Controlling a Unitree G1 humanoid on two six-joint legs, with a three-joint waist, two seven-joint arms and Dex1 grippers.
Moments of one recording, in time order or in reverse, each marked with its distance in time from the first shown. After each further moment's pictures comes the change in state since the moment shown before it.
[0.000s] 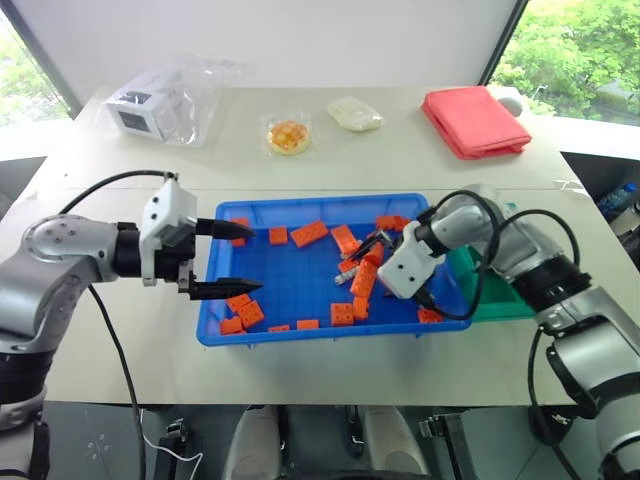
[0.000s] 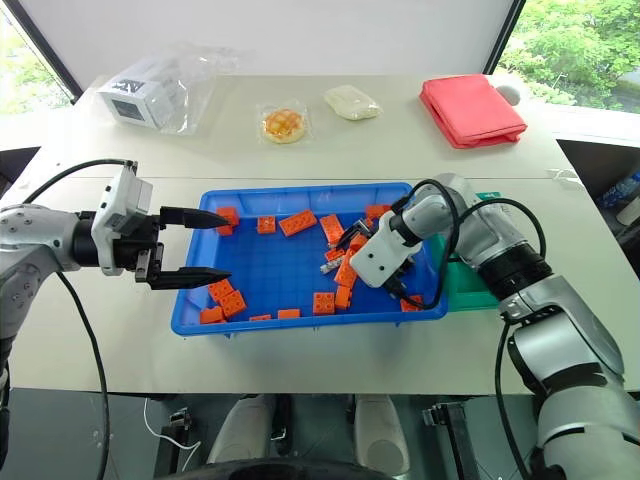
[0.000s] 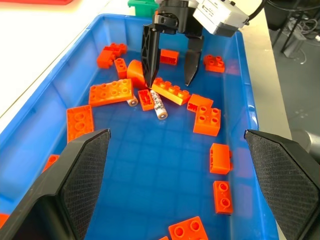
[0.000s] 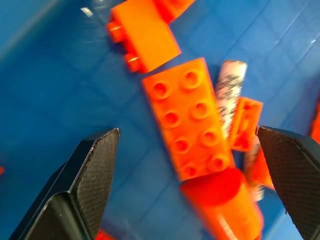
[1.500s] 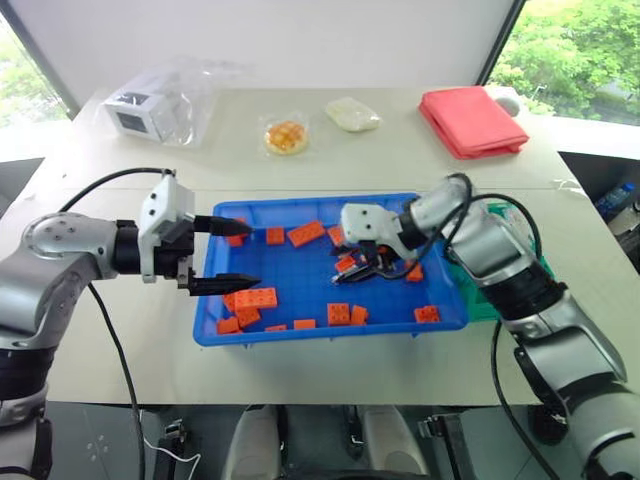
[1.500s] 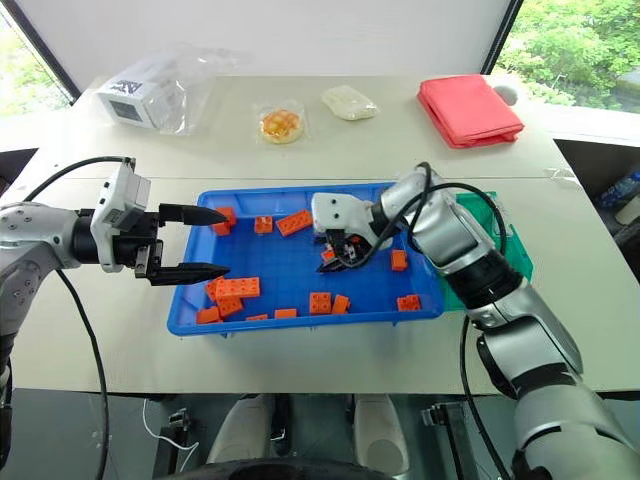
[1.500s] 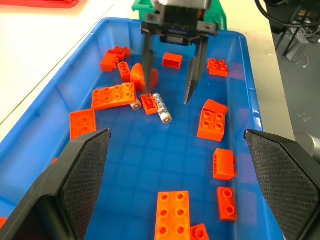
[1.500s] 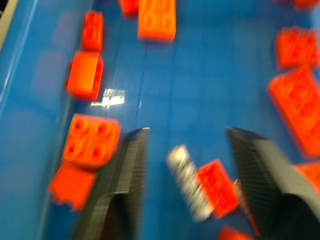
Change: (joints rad) left arm -0.021 -0.007 -0.002 0.033 0.003 -0.005 -0.008; right arm 0.063 0.113 -0.098 -0.329 0.223 1.042 0.005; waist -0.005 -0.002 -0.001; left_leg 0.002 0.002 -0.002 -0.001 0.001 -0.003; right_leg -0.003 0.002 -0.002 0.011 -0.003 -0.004
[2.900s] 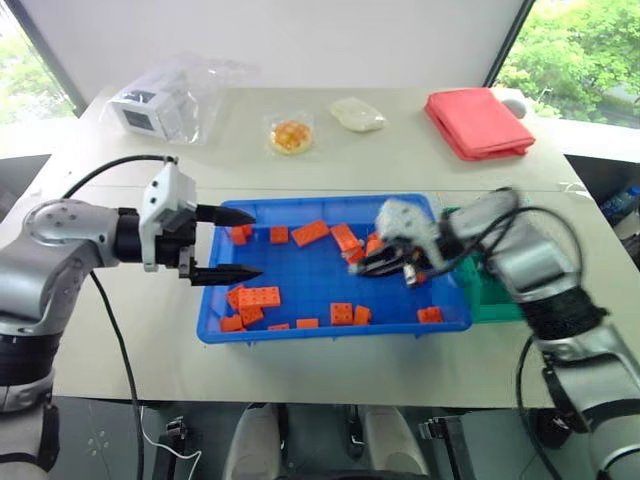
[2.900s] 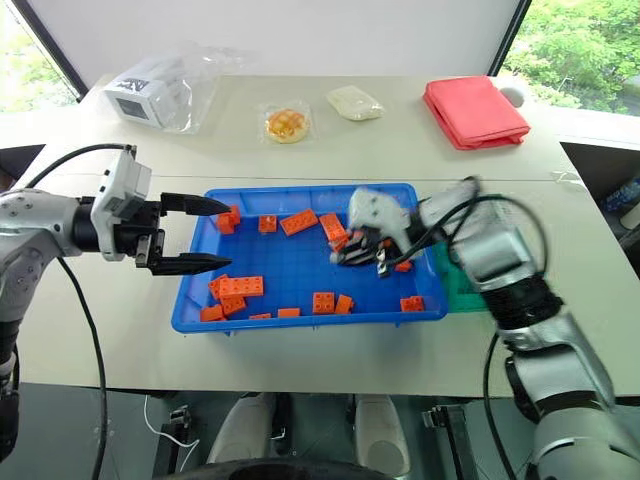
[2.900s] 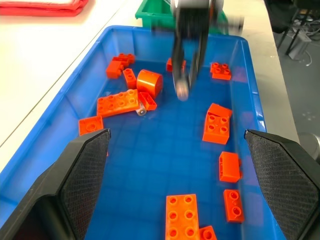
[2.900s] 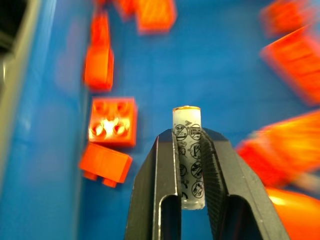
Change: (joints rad) left arm -0.083 -0.020 -0.036 0.049 0.033 -0.006 -0.034; right arm 0.105 -0.166 -0.260 -0.169 0.195 0.229 -0.018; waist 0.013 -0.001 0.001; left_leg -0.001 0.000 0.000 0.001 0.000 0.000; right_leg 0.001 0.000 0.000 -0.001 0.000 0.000
